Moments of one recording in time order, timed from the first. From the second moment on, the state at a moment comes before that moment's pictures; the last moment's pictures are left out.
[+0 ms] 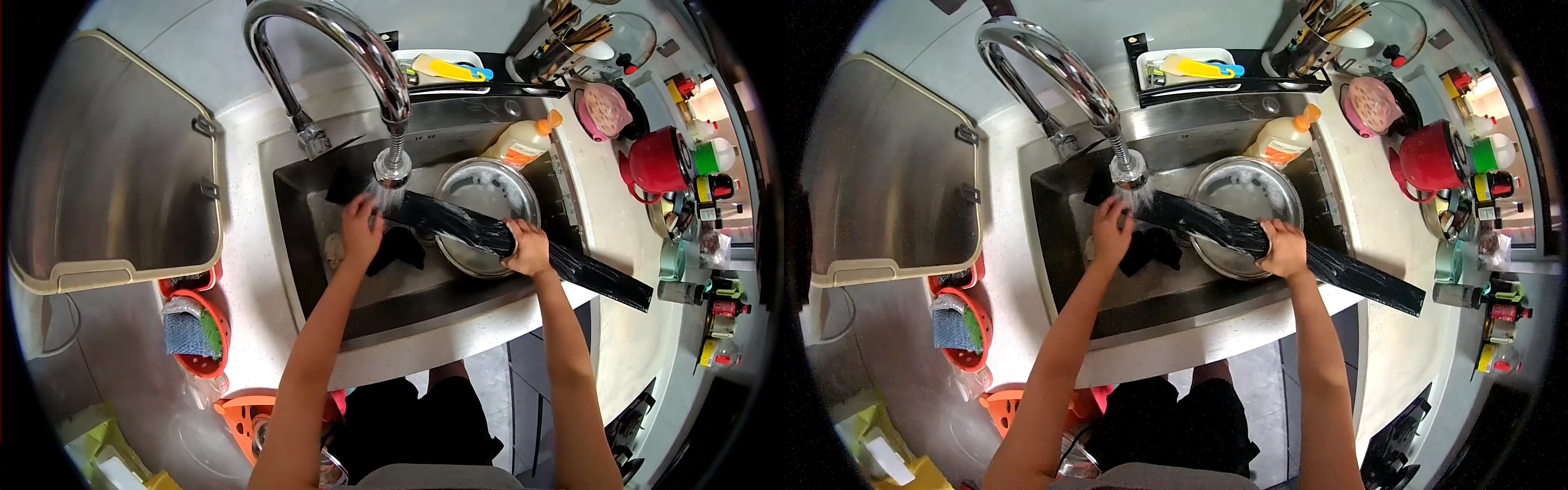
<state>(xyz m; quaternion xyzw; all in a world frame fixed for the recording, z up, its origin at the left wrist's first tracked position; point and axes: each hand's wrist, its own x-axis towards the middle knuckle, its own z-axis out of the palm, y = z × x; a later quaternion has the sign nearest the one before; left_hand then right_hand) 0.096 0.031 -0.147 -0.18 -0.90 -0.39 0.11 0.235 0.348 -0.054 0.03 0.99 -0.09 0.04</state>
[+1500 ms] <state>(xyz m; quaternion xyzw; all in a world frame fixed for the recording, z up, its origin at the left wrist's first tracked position) 0.077 0.009 -0.178 0.32 -0.63 -0.68 -0.19 0.177 0.293 -0.063 0.05 0.98 -0.05 0.16</state>
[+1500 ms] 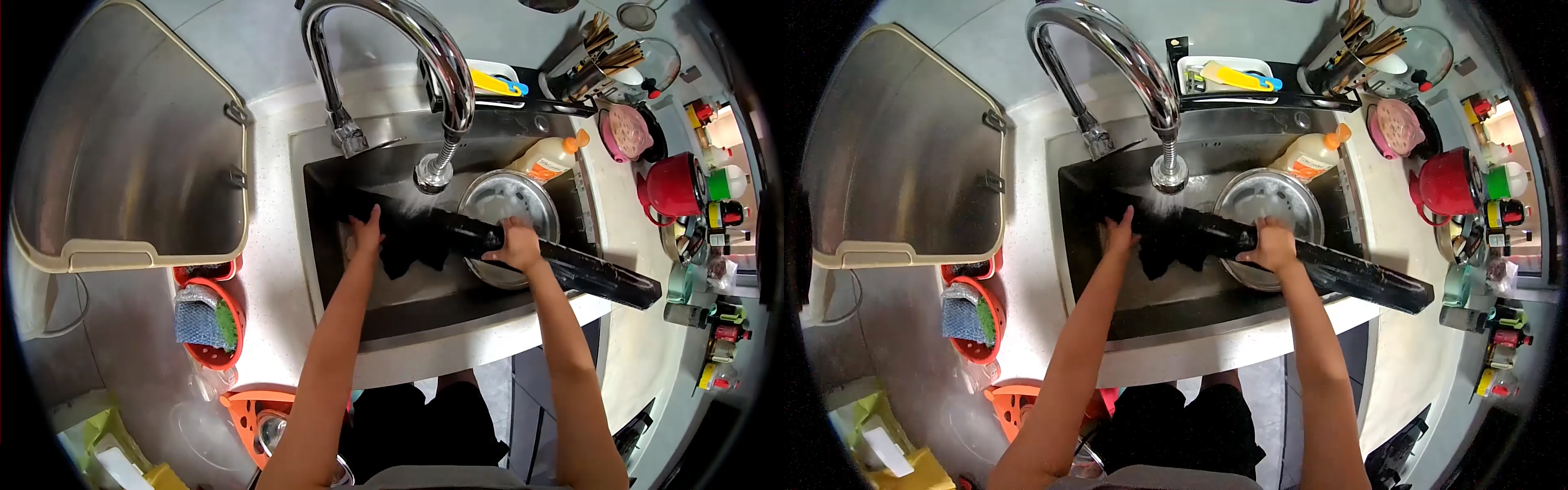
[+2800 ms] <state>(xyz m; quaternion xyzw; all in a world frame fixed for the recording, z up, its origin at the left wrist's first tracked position) 0.128 0.025 -0.127 0.32 -0.33 -0.85 -0.24 0.282 0.334 -0.062 0.11 0.99 -0.05 -0.10</state>
